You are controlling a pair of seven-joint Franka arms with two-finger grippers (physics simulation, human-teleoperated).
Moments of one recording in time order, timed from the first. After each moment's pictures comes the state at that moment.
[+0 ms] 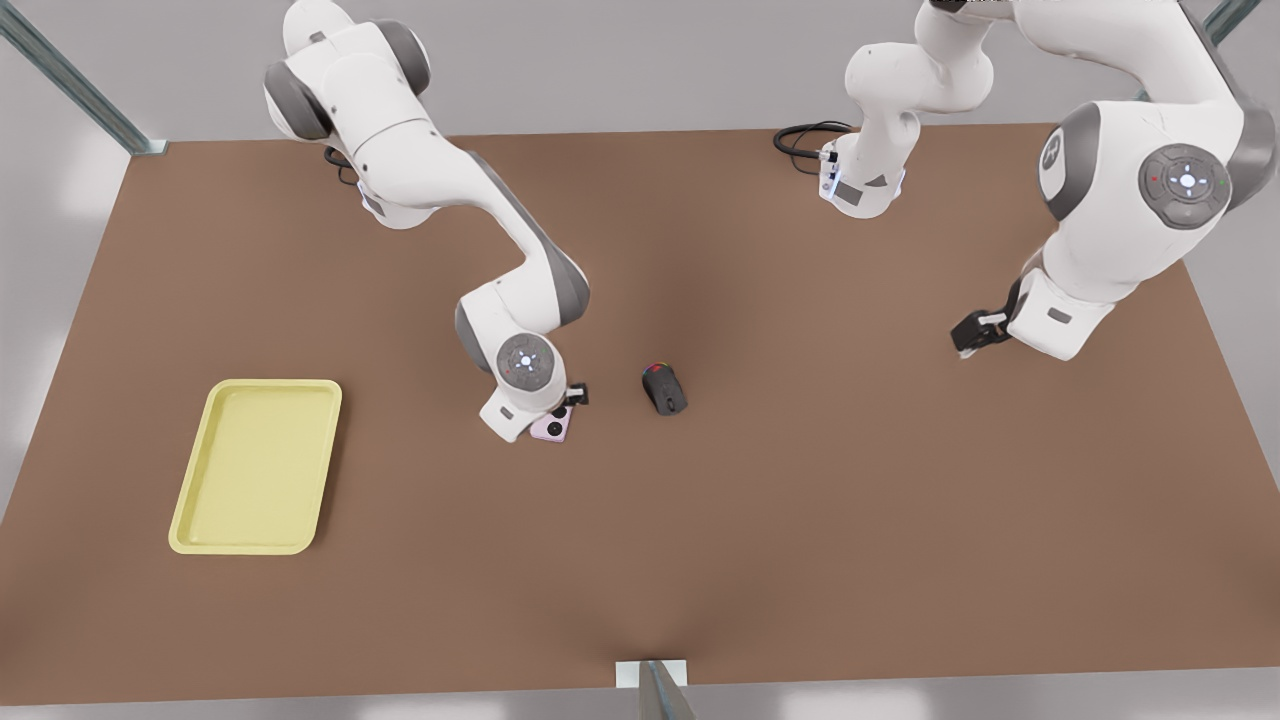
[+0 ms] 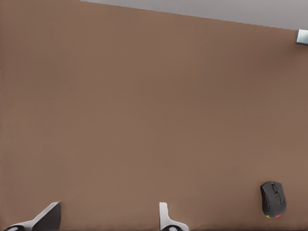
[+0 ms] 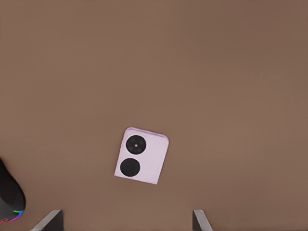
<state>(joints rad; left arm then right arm) -0.14 0.17 0.00 -1.39 0.07 1.51 -0.29 0.60 0.60 -0.05 -1.48 0.06 1.90 0.54</state>
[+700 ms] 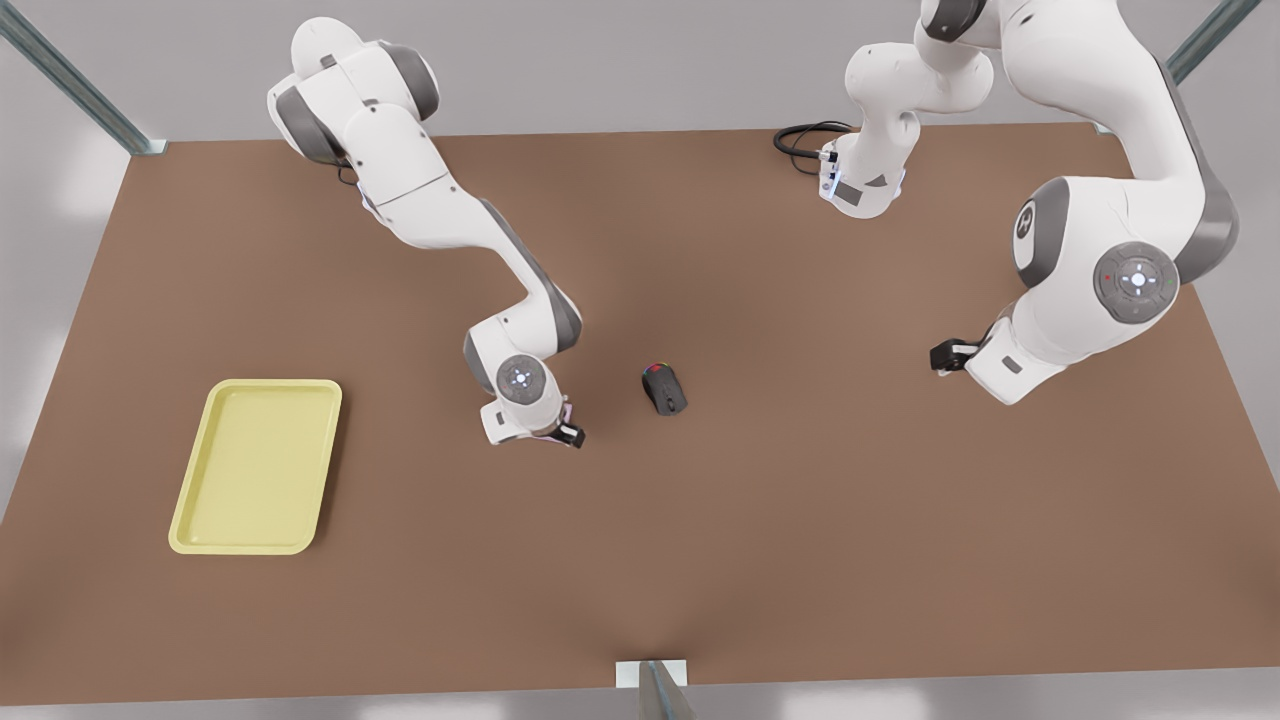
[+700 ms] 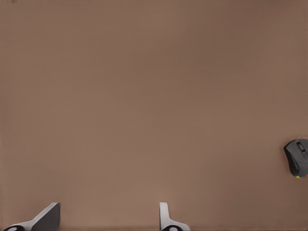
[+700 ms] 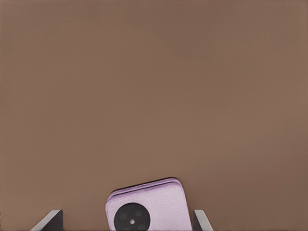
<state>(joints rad) -0.15 0.28 0.01 -1.37 0.07 1.49 -0.06 0.58 0.69 -0.03 -1.65 0.04 2.29 0.97</state>
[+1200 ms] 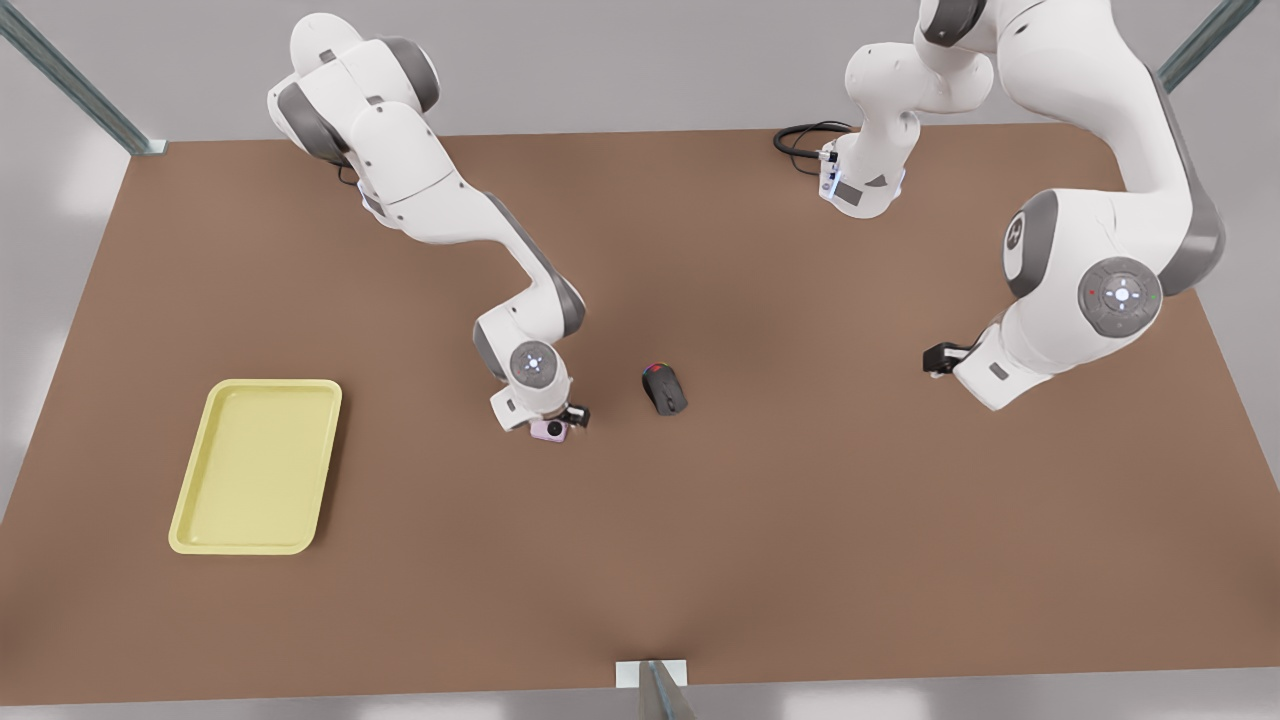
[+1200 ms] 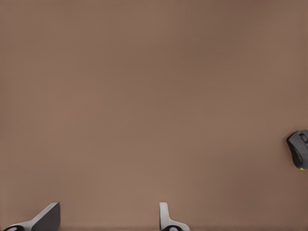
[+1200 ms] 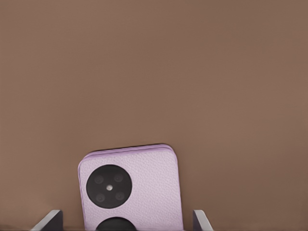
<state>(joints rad) -0.16 0.30 0.00 -1.37 0.07 1.49 -0.03 0.59 0.67 0.01 -1.77 0.01 2.35 0.90</state>
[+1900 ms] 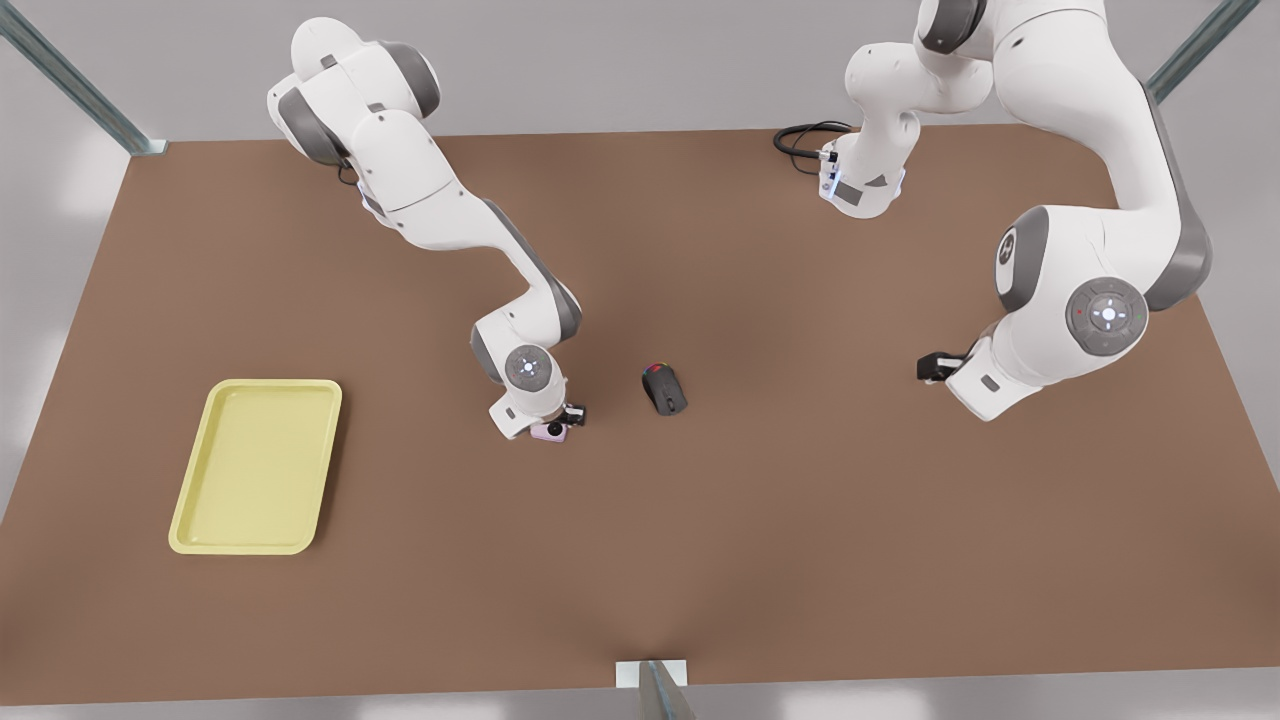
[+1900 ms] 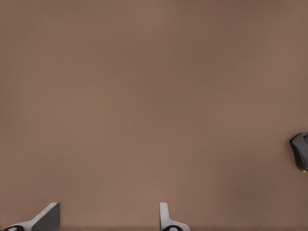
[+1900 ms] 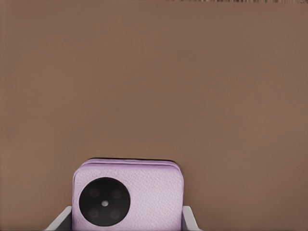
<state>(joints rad) -0.16 0.33 0.01 -1.37 0.07 1.50 -0.04 0.57 0.70 0.01 -1.77 0.02 2.39 0.73</state>
